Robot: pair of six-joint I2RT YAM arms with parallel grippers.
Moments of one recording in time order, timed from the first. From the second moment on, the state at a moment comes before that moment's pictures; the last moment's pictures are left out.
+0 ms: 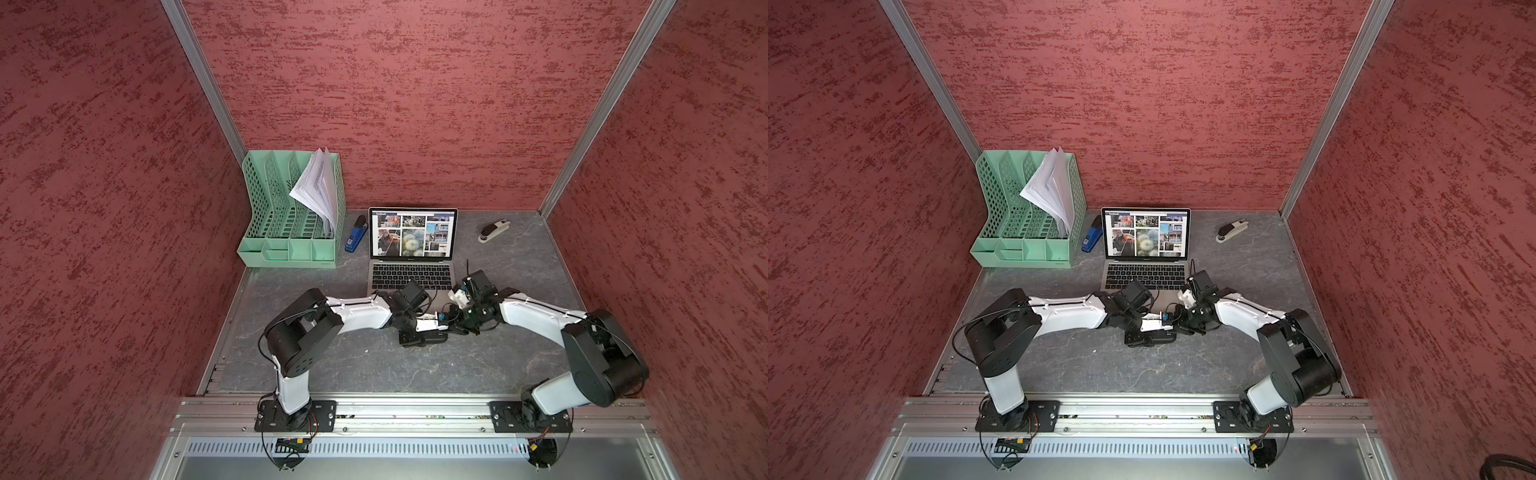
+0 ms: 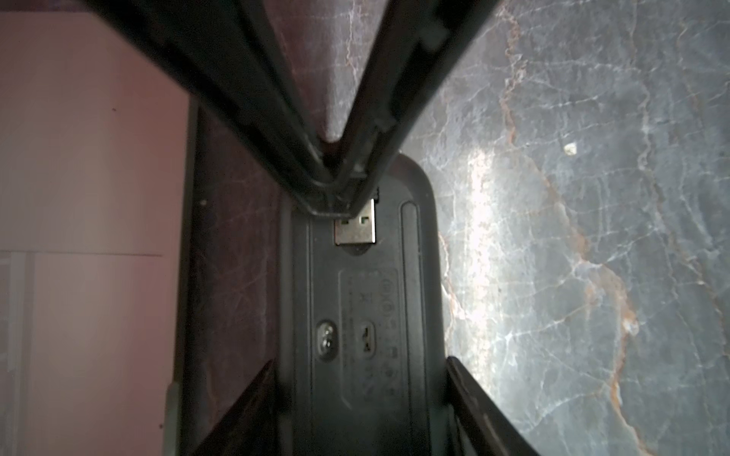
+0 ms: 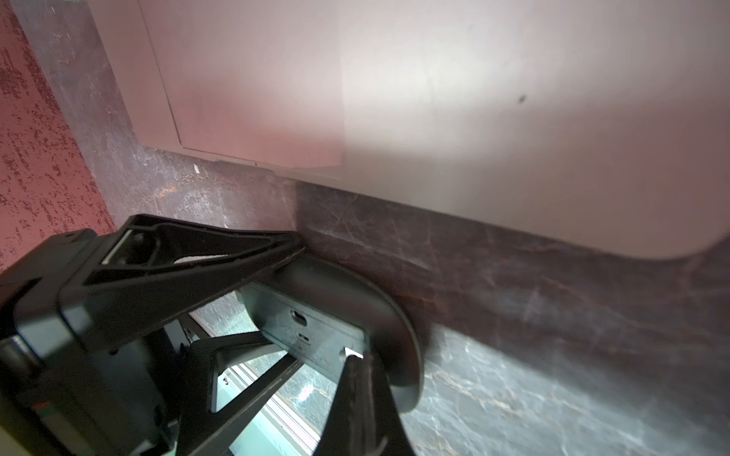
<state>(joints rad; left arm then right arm) -0.89 1.83 1.03 -0.34 0.29 0.60 0.45 1.52 0.75 -0.46 -0.57 0.58</state>
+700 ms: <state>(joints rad) -0.88 1.83 1.03 -0.35 0.31 0.62 0.49 1.48 0.78 -0.58 -0.54 0.58</state>
